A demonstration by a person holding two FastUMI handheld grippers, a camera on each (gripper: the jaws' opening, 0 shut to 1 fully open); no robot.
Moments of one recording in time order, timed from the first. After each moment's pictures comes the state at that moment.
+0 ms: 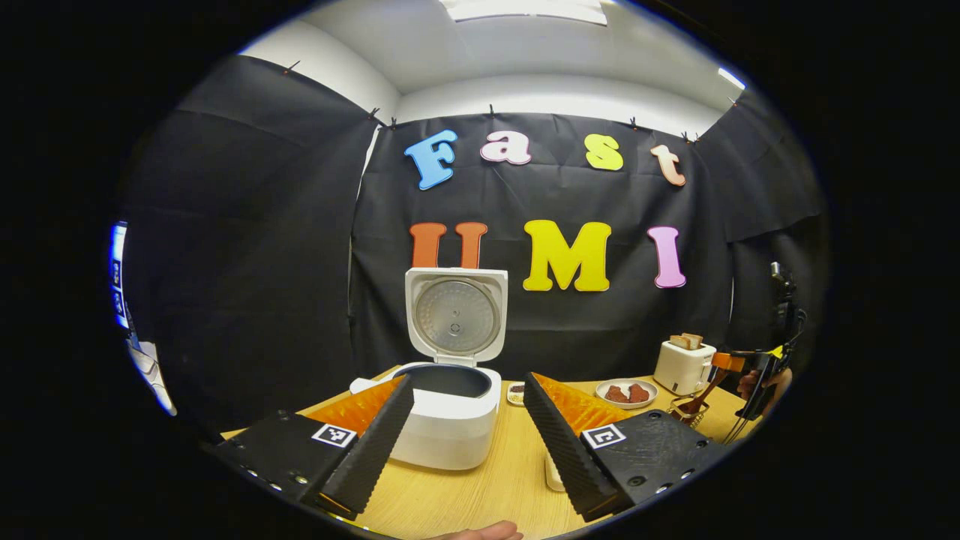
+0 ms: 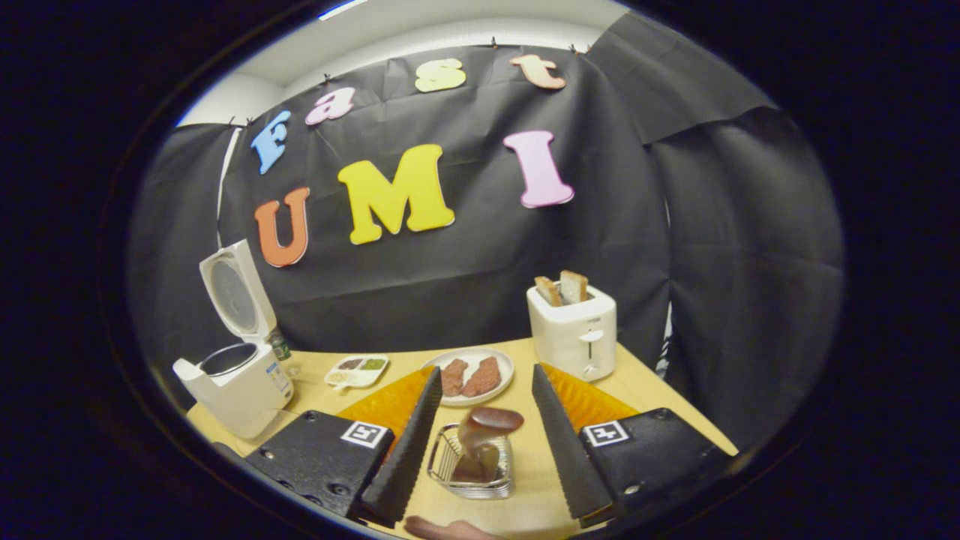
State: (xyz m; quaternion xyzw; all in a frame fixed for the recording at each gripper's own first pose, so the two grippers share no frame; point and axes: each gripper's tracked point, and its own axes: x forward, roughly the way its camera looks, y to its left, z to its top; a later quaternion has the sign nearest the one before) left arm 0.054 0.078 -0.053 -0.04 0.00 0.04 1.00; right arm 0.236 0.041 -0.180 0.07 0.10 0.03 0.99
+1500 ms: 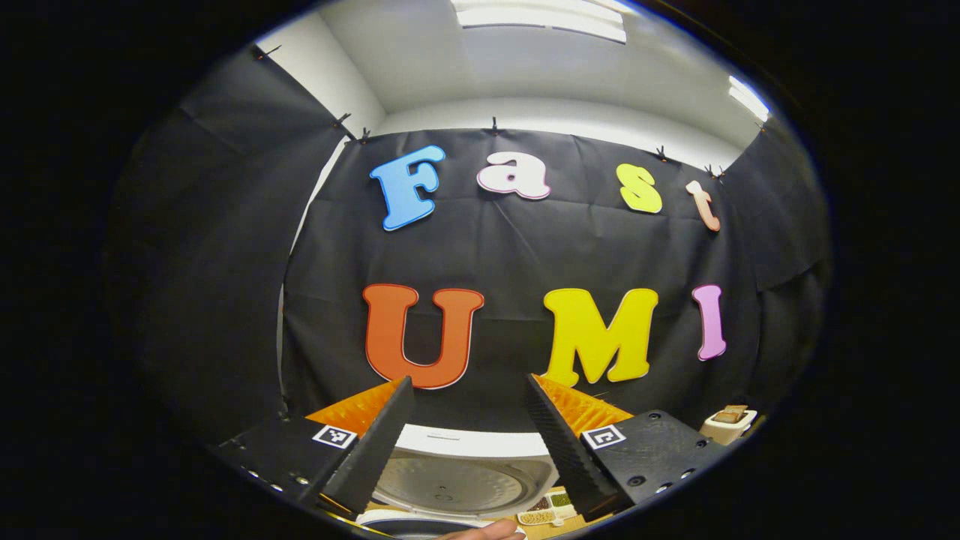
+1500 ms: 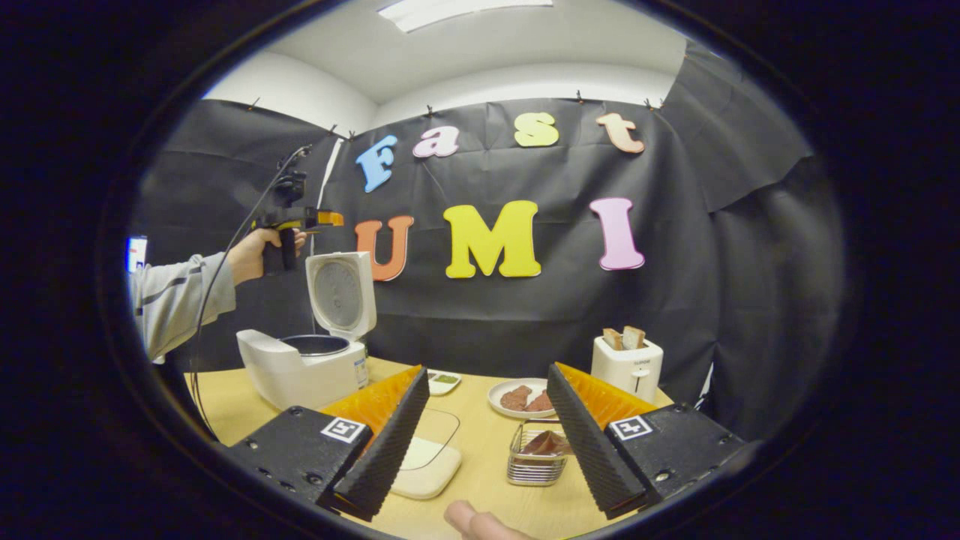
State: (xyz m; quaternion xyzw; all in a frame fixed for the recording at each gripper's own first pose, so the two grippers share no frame) left arm 0.409 0.151 0.075 -0.06 -0.10 0.00 0.99; right arm 0.130 0.125 -0.157 0.01 0.00 0.18 0.98
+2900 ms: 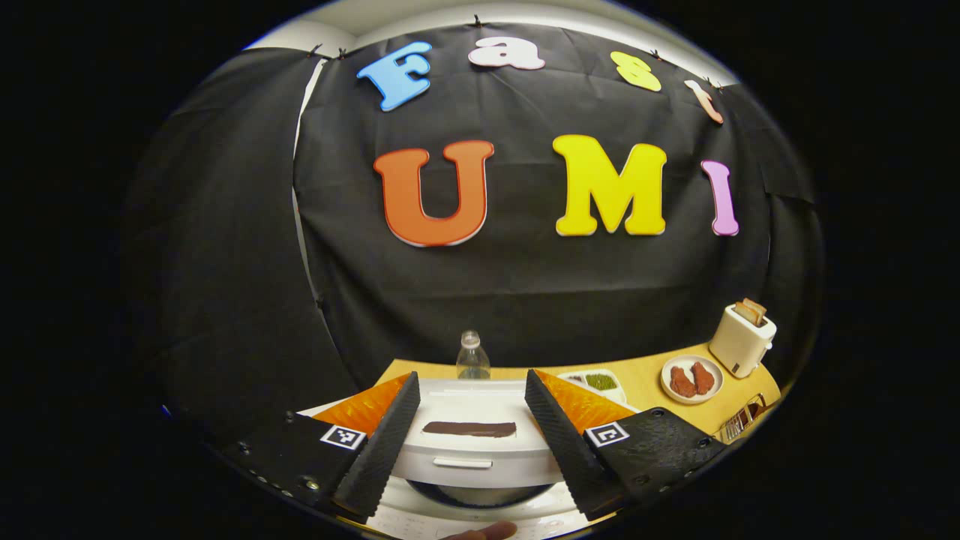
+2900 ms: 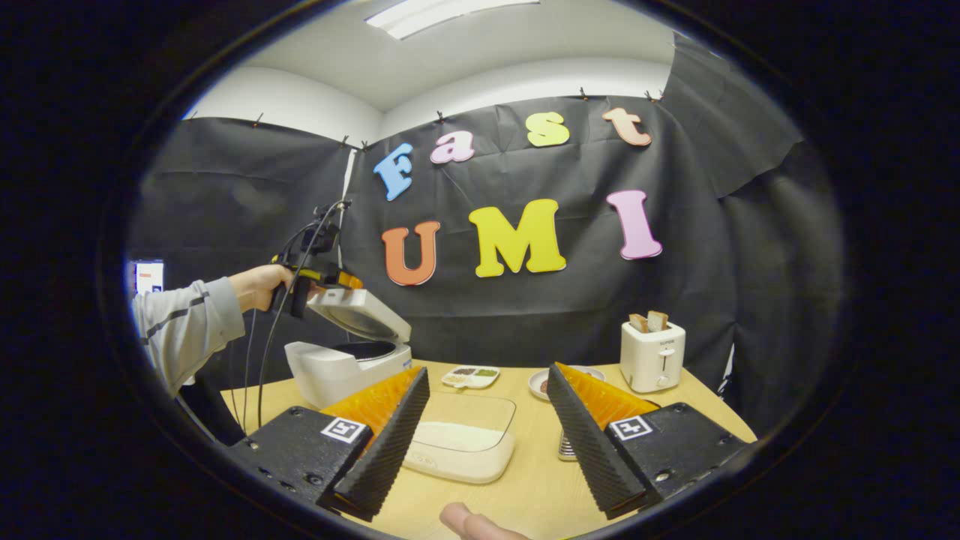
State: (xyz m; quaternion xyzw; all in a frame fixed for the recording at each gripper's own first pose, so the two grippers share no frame) left arm 0.318 0.161 -0.099 0.01 0.19 0.02 0.98; right arm 0.054 0.154 -0.152 0.05 0.02 0.21 0.98
